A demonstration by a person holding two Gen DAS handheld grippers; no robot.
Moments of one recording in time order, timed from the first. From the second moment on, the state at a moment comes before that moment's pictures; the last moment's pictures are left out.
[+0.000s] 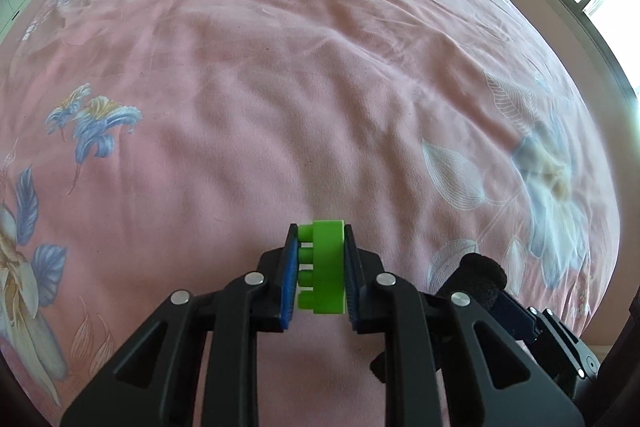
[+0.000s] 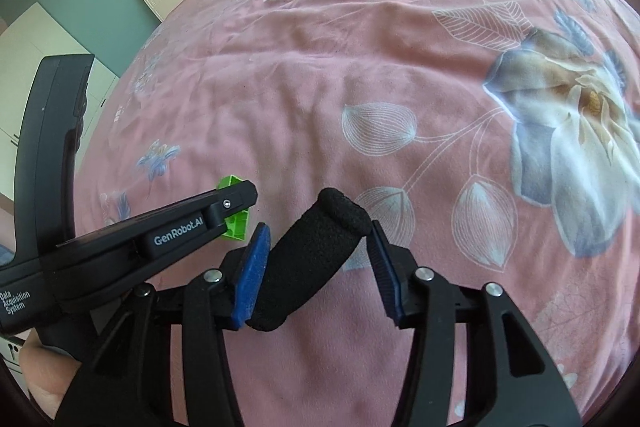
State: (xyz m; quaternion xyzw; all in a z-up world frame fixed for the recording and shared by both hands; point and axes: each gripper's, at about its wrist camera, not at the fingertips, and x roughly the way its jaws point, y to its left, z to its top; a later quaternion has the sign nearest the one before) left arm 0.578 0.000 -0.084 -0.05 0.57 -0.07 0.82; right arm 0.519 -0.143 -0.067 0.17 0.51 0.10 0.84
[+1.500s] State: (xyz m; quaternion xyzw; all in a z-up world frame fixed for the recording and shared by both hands) left arm 0.198 0.033 0.175 0.14 0.36 -0.03 0.92; right arm 0.203 -0.122 0.242 -0.16 0.27 0.21 0.93
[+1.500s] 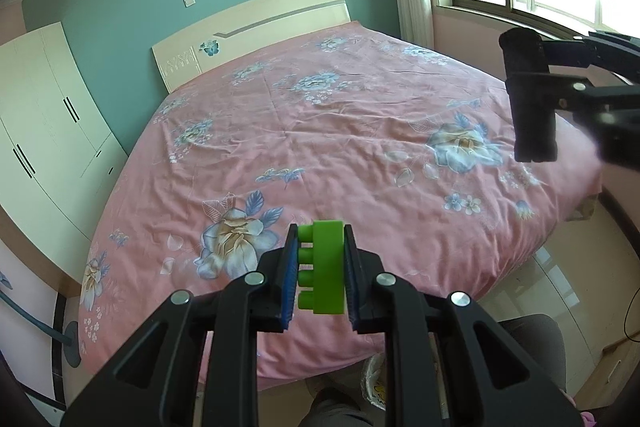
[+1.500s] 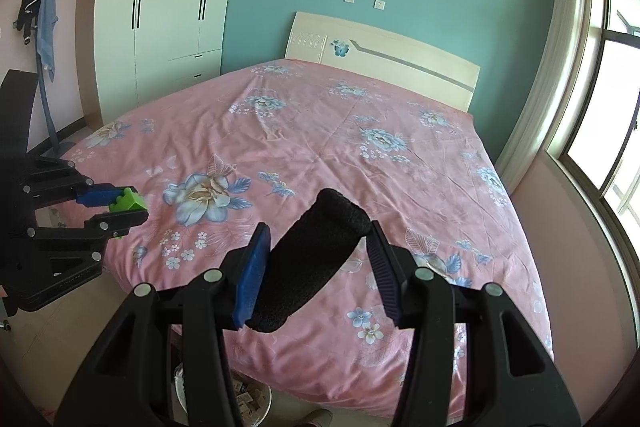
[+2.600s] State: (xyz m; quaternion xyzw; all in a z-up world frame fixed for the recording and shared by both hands) left arm 0.181 0.027 -0.014 0.16 0.49 -0.06 0.86; right arm 0.180 -0.087 0.078 -0.23 0.36 0.24 0.87
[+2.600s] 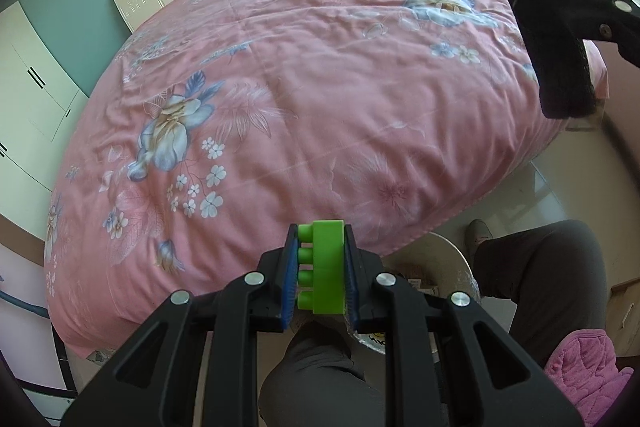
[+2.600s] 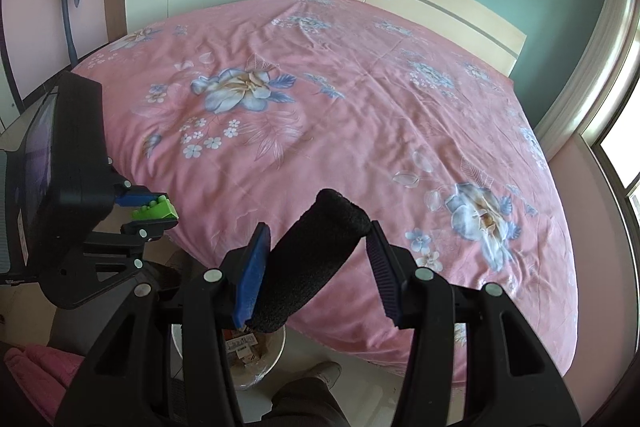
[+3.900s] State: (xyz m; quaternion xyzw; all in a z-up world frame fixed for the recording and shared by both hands) left arm 0.185 0.029 -0.292 0.00 0.68 -0.06 0.73; right arm 0.138 -0.062 -0.246 -0.25 0.57 0.28 0.73
